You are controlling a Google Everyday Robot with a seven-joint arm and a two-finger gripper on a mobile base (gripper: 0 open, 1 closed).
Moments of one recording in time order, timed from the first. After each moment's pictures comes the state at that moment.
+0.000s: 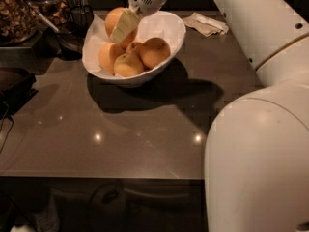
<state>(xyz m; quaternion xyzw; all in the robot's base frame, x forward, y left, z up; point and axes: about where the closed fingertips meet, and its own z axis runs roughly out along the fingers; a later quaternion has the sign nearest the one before) 0.683 0.065 0.973 -0.56 0.76 0.19 0.28</state>
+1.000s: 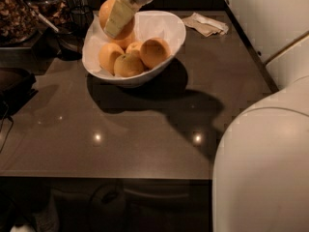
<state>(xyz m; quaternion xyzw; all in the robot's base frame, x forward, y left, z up) 0.660 0.071 1.004 -0.56 0.77 0.15 0.28</state>
